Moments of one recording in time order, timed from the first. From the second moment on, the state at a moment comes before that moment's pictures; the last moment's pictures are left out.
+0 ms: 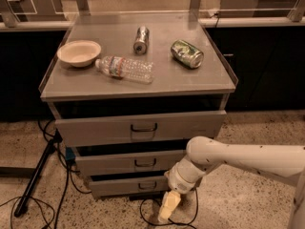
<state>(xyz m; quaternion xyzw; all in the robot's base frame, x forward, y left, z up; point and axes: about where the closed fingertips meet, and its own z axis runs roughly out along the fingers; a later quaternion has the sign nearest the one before) 0.431 -0.045 0.464 -0.59 0.76 0.27 0.09</state>
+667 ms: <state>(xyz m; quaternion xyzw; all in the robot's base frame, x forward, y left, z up) 0.426 -0.044 0.454 -0.59 0.75 0.28 0.09</state>
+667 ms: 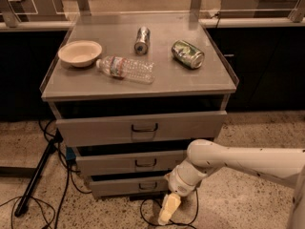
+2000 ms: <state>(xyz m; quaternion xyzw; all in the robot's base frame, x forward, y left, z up) 0.477 -0.023 0.344 -0.51 0.78 0.29 0.21</state>
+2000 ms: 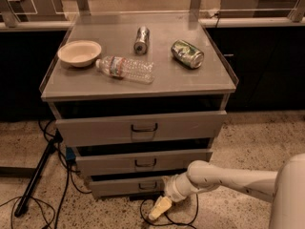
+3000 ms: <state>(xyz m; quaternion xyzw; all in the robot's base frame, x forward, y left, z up) 0.486 -0.032 0.311 -0.51 0.78 0.27 0.22</state>
